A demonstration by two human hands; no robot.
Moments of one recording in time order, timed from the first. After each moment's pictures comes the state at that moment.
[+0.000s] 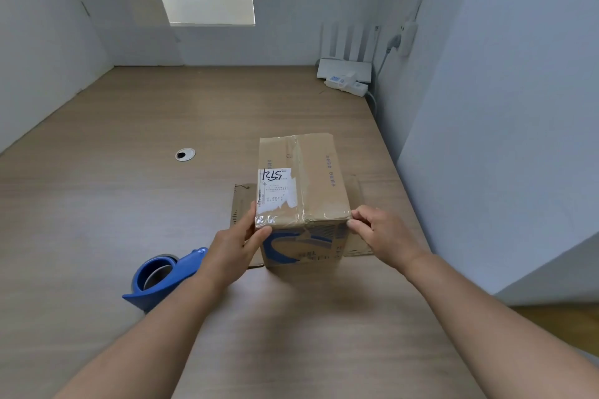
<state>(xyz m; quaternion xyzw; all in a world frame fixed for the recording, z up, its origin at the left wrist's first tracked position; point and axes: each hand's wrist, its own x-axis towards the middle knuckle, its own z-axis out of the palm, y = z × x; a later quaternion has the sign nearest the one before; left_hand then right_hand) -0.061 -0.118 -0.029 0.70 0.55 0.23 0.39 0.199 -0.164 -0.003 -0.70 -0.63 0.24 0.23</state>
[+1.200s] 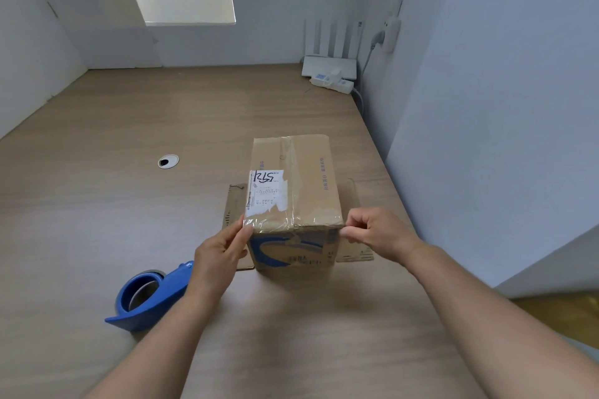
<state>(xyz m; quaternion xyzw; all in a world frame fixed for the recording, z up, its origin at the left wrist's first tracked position) -0.054 -0.113 -0.034 0.55 0.58 0.37 0.47 0.213 -0.156 0.004 -0.69 -0.62 0.31 0.20</state>
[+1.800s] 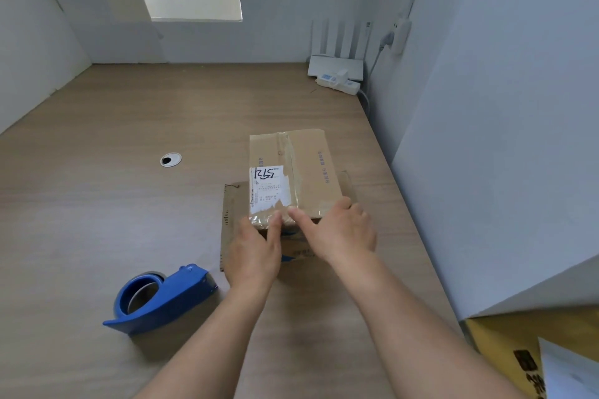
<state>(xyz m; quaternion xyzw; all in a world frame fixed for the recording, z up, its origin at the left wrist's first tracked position) 0.005 -0.115 -0.019 0.57 0.73 0.23 0.30 0.125 -0.125 0.015 -0.87 -0.46 0.15 0.11</state>
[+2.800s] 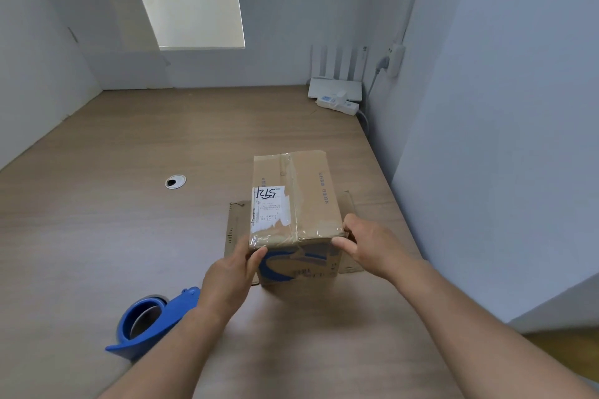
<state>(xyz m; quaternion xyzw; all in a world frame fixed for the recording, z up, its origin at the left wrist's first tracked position) -0.044 -0.098 -0.029 0.74 0.62 0.14 0.22 0.200 -0.128 0.014 -0.72 -0.67 0.19 0.08</state>
